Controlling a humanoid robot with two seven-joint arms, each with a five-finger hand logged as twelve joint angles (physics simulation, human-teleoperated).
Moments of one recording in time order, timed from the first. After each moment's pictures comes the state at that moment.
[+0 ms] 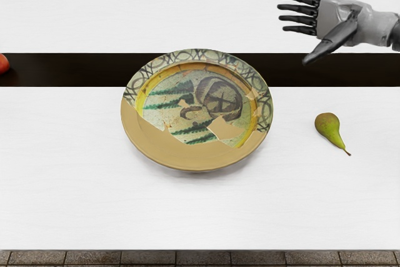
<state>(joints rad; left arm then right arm) 0.02 0.00 -0.09 -0.31 -0.07 0.02 0.08 1.13 -0.77 0.37 1.02 -0.08 0.61 -0.11</state>
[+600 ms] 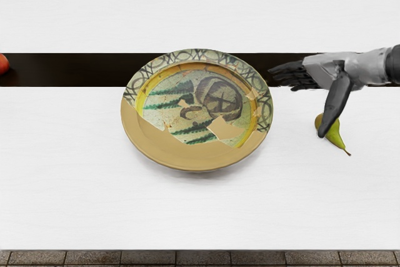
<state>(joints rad) 0.02 0.00 -0.09 -0.31 -0.07 0.02 0.08 1.14 -0.96 0.41 1.49 -0.43 0.54 -0.47</state>
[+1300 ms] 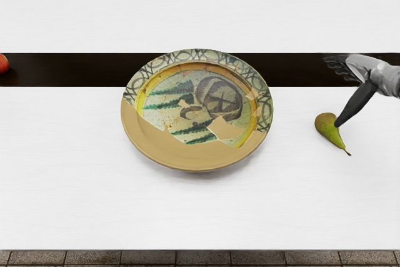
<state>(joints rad) 0.02 0.00 -0.09 -0.31 -0.07 0.02 0.08 0.90 -1.01 0.45 1.67 -0.75 -0.07 -0.53</state>
